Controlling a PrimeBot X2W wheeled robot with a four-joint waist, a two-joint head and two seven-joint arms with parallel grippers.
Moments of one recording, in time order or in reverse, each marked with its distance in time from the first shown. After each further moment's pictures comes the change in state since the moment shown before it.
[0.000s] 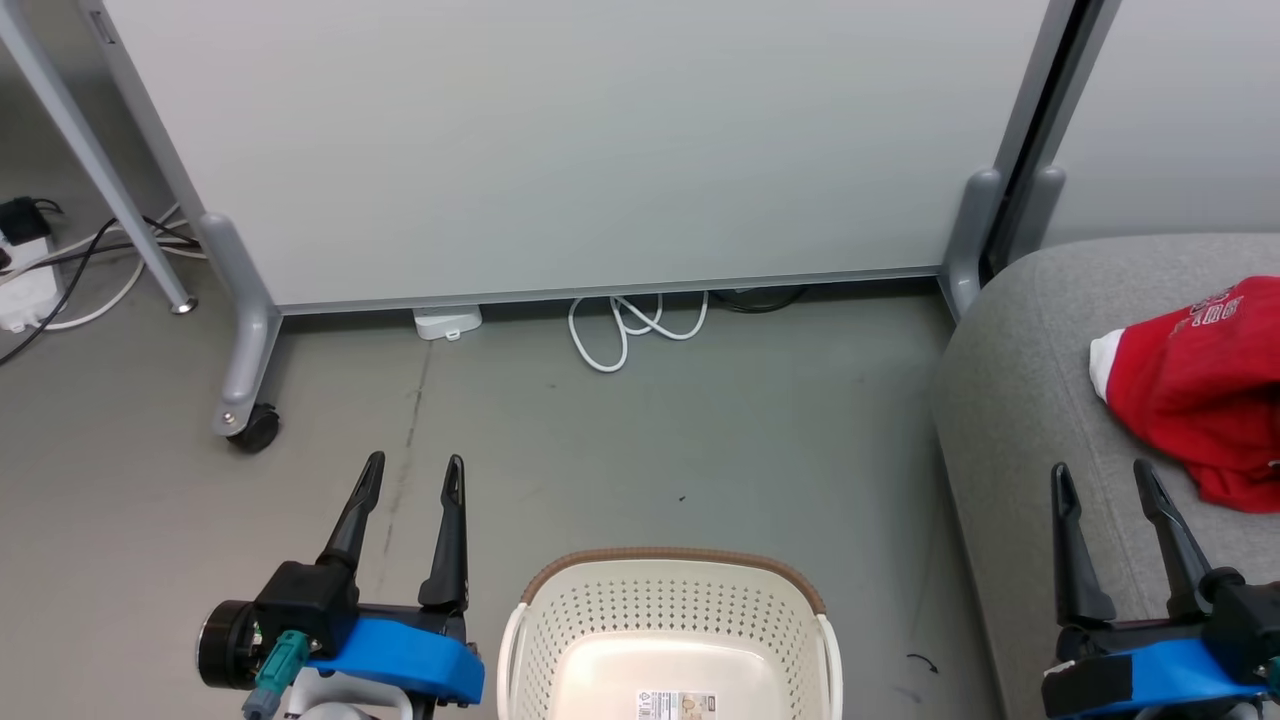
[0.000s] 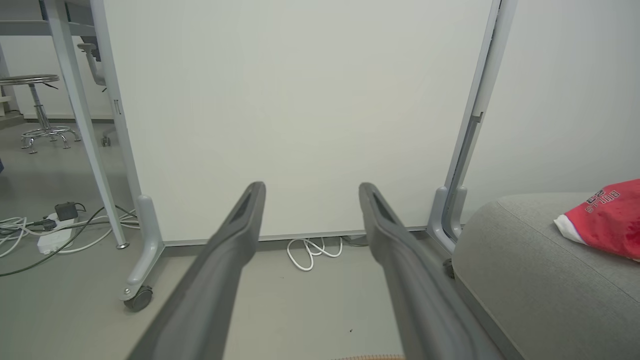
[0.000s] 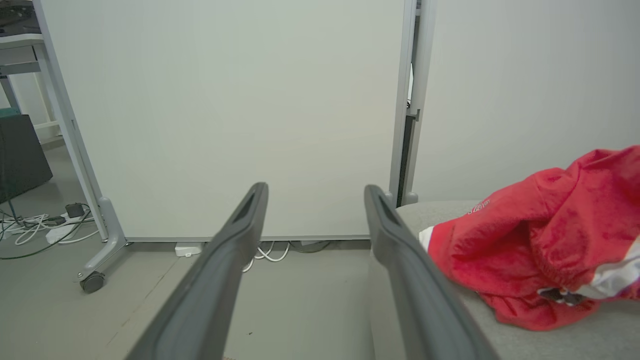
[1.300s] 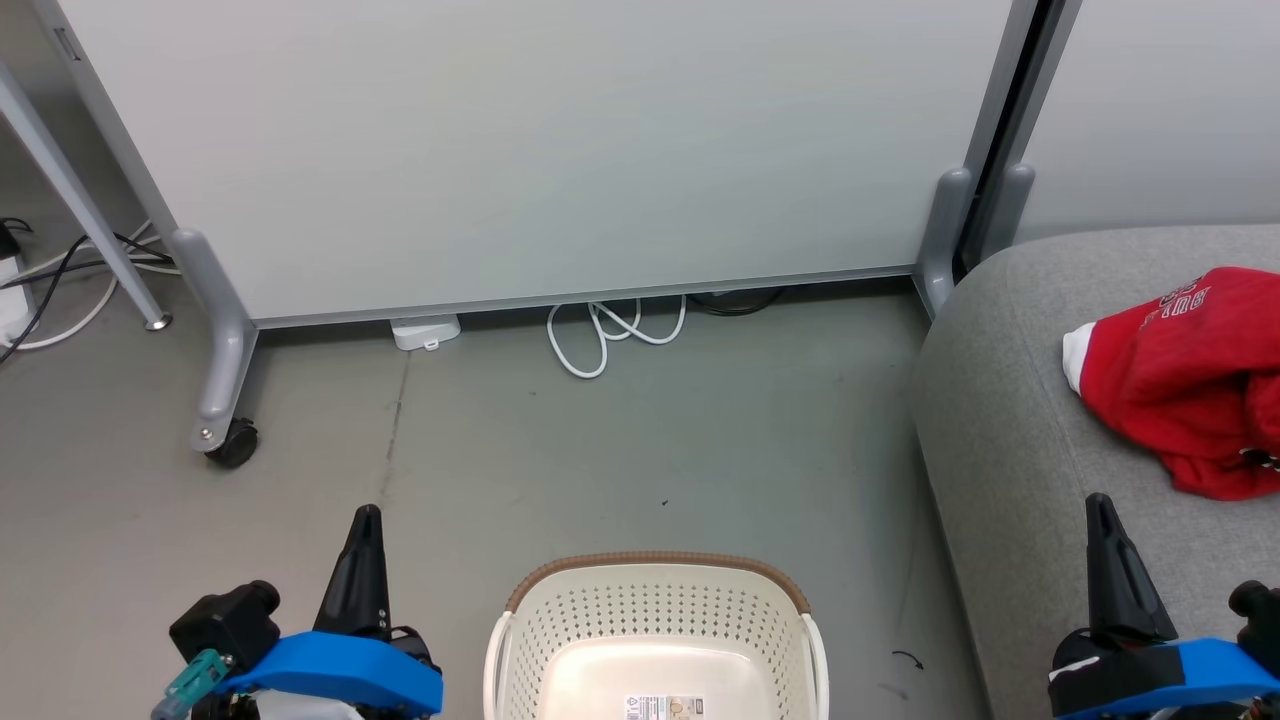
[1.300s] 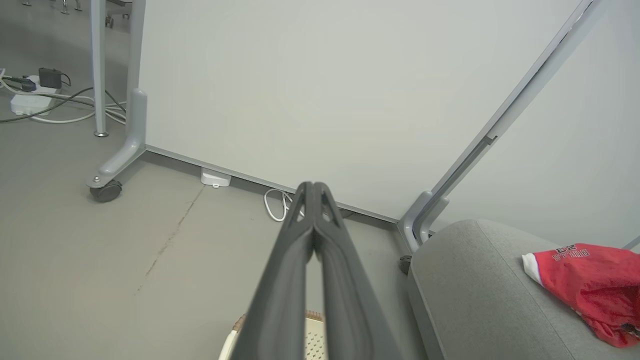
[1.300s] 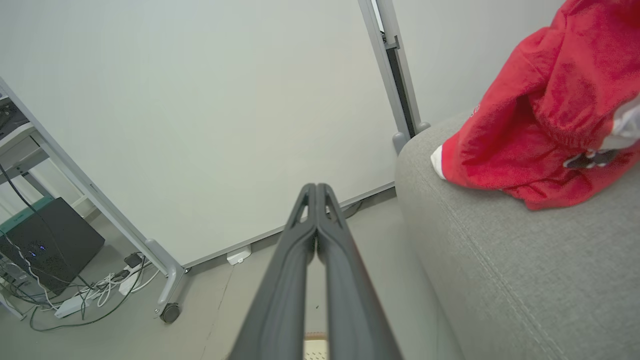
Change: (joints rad) left arm 0.042 -0.039 0.109 0.054 -0.284 -0.046 0.095; right arm -0.001 0.008 0.006 0.073 0.368 0.000 0.091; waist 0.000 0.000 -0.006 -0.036
